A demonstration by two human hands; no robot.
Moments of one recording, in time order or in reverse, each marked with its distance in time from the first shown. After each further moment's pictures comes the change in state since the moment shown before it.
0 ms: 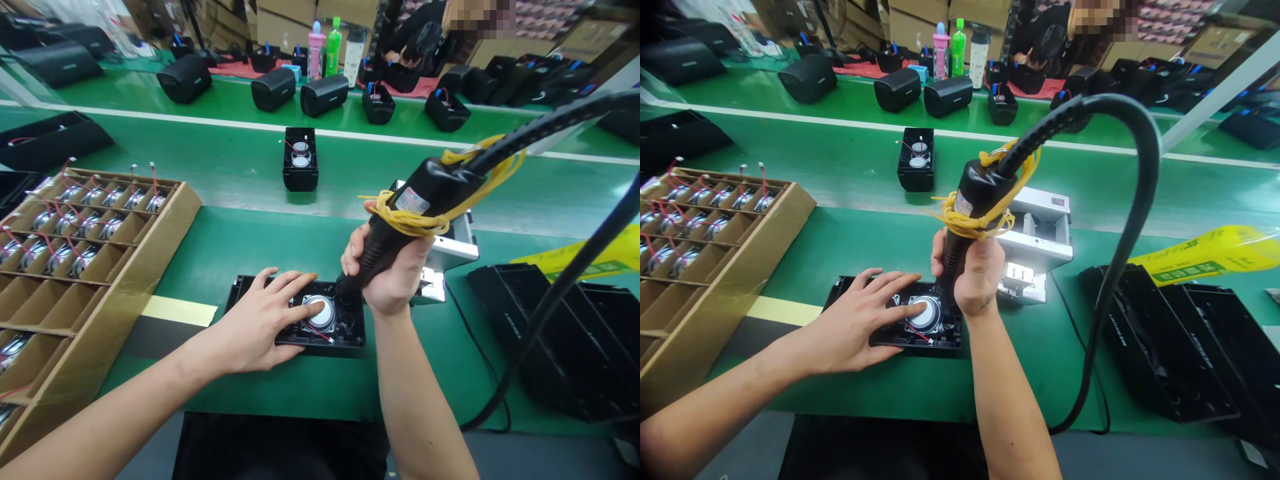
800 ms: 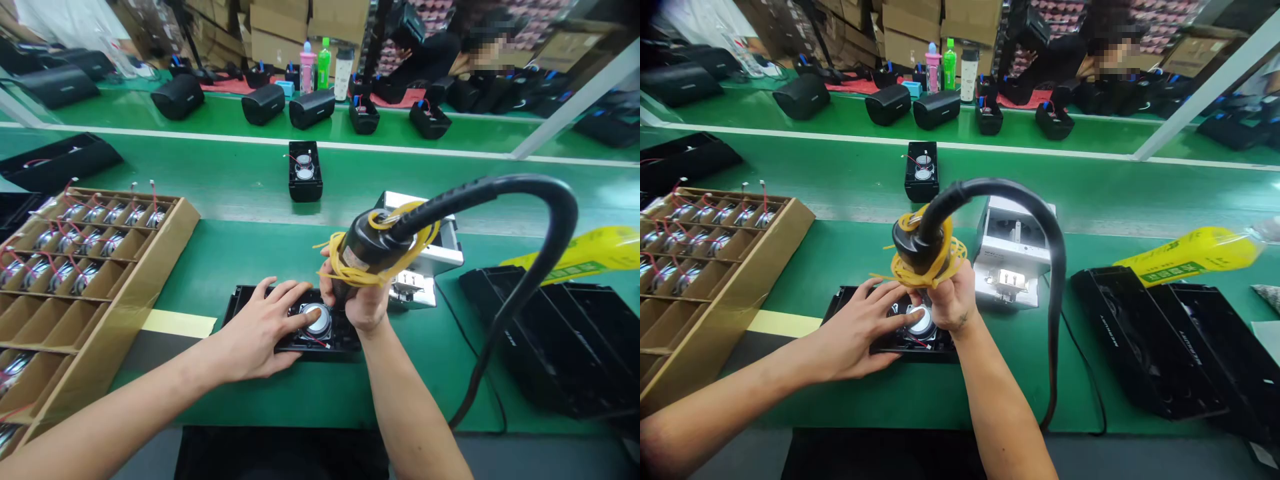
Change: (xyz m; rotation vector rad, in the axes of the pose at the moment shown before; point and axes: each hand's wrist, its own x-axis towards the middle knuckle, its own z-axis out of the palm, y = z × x) left_hand 0.005 -0.002 -0.003 -0.002 -0.052 0.032; right_hand -0.020 0.012 0.004 -0.015 -0.110 0.091
